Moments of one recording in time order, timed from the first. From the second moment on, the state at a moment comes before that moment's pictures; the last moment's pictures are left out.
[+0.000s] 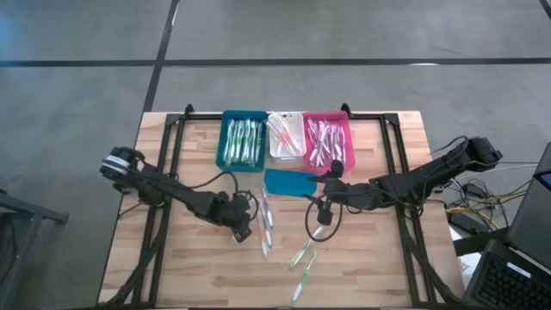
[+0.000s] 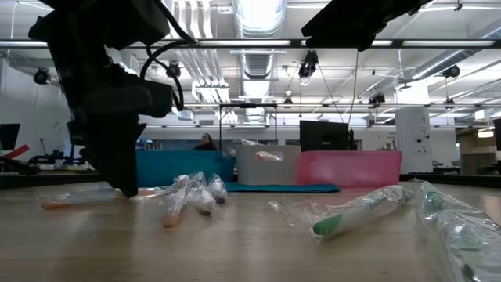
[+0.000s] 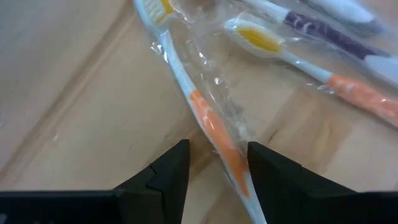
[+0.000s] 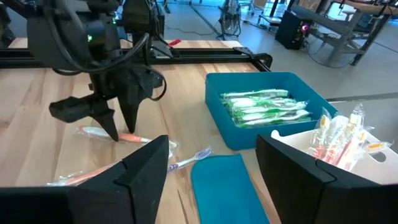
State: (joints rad) left arm -0.33 1.60 0.81 -0.43 -0.21 -0.96; right arm 0.33 1.26 0.75 0.12 0.62 0.15
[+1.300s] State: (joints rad) left arm -0.34 1.34 0.81 -0.67 -0.66 -1.04; right arm 0.33 1.26 0.75 0.11 0.62 0.17
